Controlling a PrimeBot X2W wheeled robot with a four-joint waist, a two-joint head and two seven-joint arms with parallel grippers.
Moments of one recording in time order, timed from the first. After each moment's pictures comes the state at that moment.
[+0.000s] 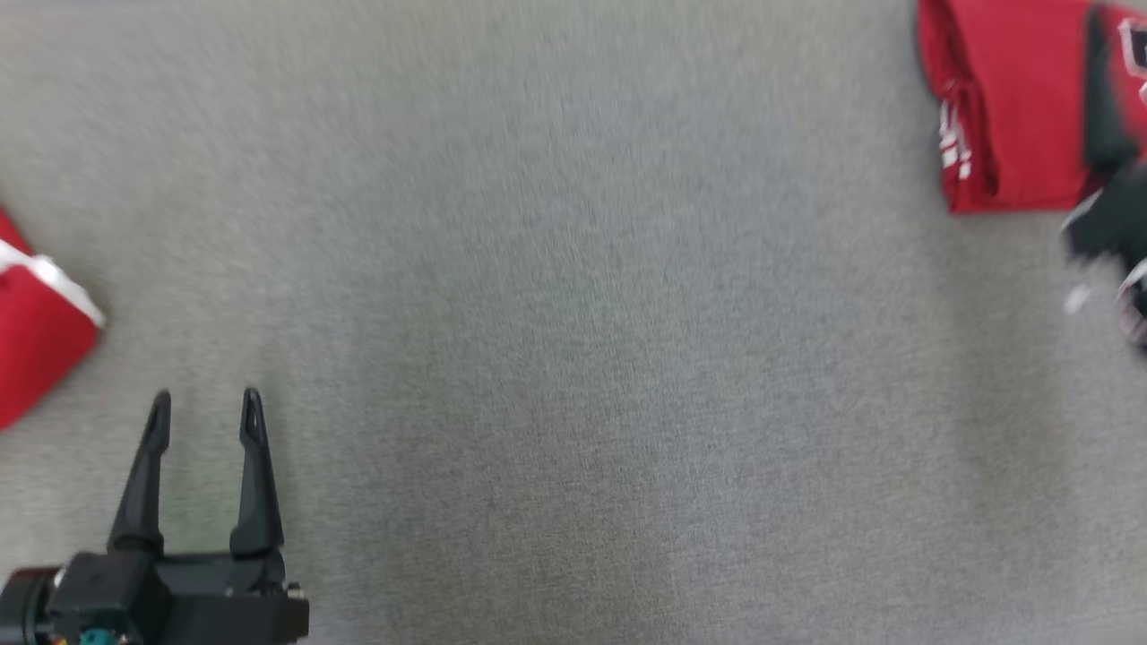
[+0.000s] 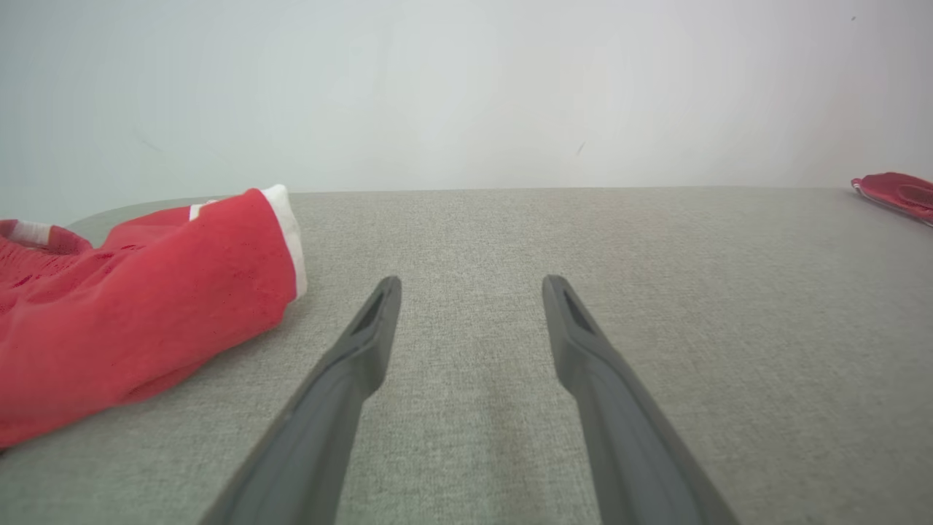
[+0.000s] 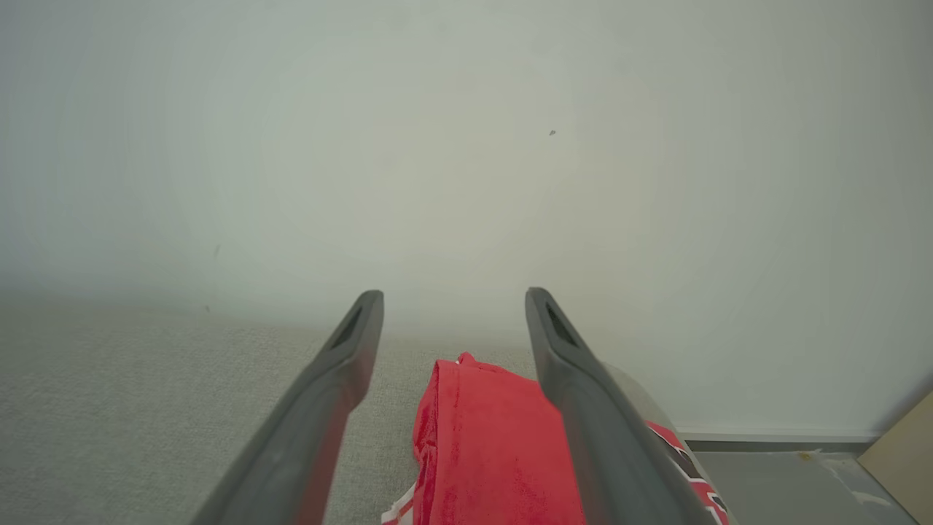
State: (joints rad) left arm -0.10 0.09 0.09 -0.02 -0.10 -0.11 -0.26; right arm -0.90 -0.52 0.26 0.67 0.43 0.13 -0.26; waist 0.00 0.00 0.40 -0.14
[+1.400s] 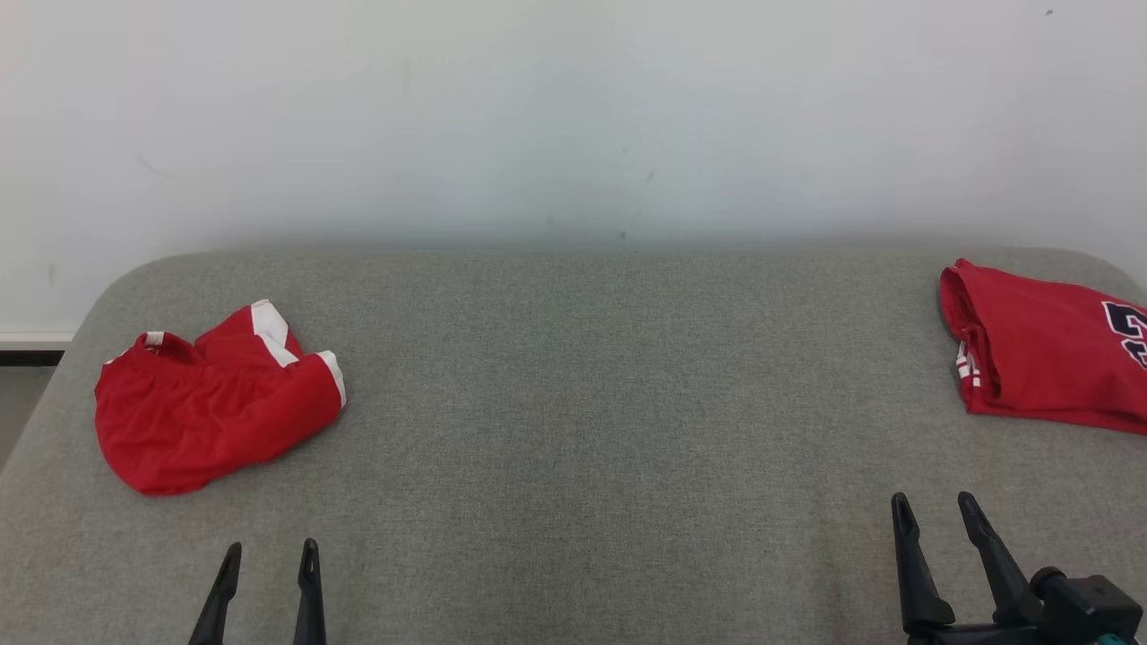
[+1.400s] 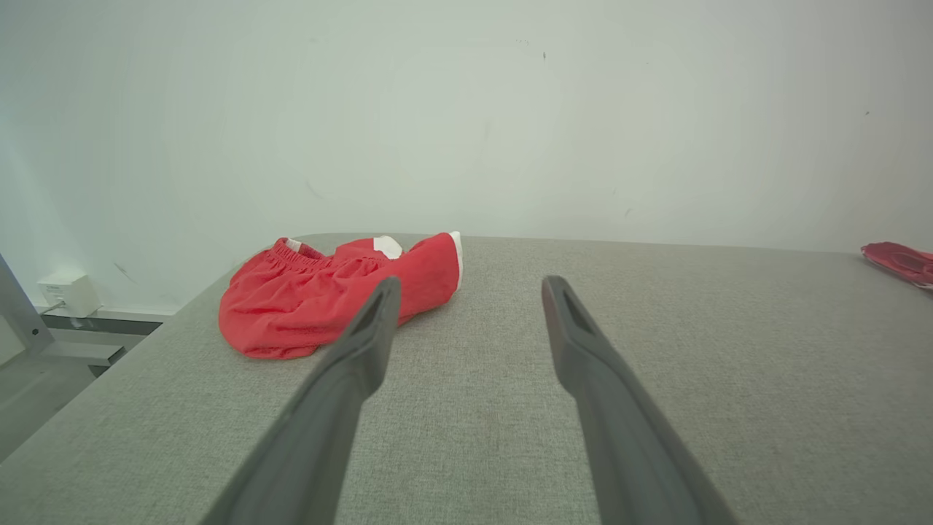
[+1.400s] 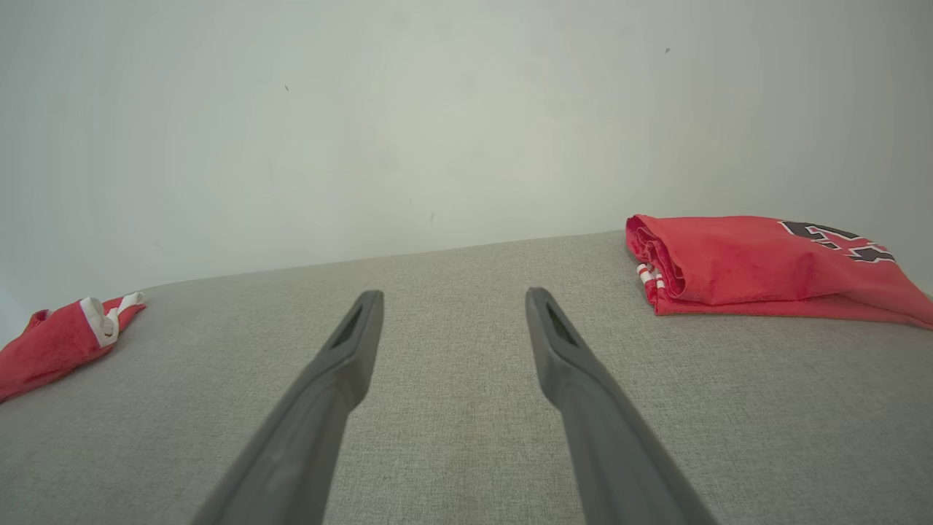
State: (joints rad) left arm 0.08 0.06 0.06 0.12 -0.11 -0.12 -0.26; right arm 0.07 -0.13 0.01 0.12 0.29 0.13 -0.18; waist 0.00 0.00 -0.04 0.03
